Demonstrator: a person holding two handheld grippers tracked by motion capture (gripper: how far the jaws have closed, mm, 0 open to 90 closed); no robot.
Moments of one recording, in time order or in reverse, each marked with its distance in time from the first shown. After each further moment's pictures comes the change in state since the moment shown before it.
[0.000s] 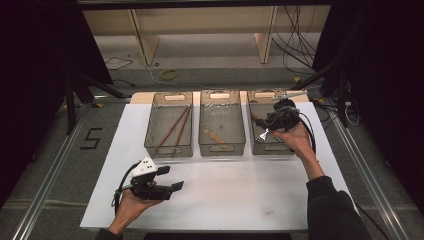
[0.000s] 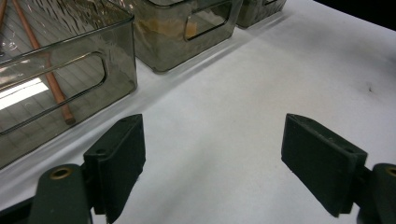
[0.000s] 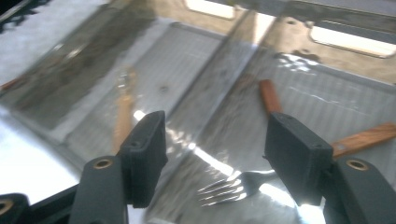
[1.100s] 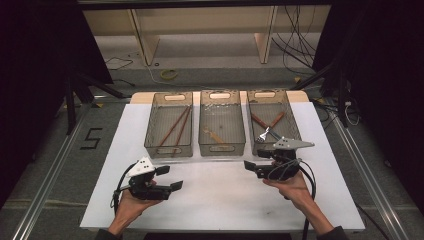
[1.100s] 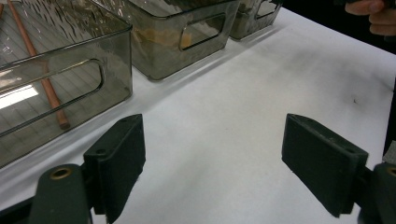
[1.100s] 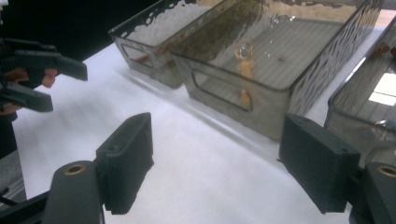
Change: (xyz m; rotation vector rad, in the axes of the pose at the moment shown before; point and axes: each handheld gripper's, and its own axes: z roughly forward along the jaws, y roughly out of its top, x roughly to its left) left arm 0.001 -0.001 -0.004 -0.042 -0.034 -0.026; right arm 0.075 -0.100 -0.037 -0.160 0.235 -0.032
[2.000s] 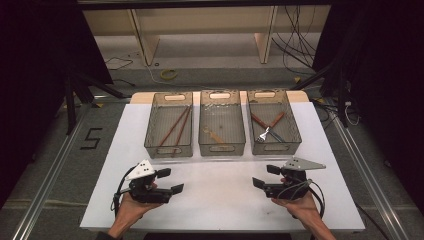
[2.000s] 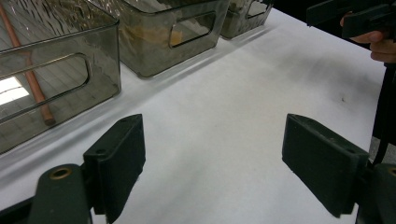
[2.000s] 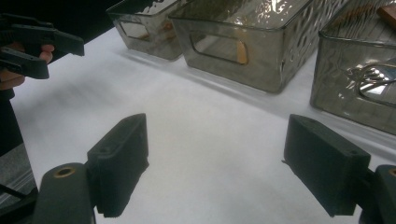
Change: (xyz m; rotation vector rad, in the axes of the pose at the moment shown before) left arm -0.005 -0.005 -0.001 -0.007 -0.022 -0.008; right arm 0.006 -0.048 -0.023 -0.015 -0.027 0.019
